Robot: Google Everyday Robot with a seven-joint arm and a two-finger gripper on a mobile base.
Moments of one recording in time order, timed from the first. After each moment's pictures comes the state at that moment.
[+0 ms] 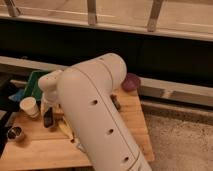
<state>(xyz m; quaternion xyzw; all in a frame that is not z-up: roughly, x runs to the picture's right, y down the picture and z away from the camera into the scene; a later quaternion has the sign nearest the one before) -0.324 0.115 0.852 -0.38 0.06 0.56 0.73</state>
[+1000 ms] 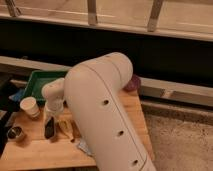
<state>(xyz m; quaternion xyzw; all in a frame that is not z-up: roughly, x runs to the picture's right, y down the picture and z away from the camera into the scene) -0.285 0.164 0.834 -0.40 0.10 0.58 0.70</state>
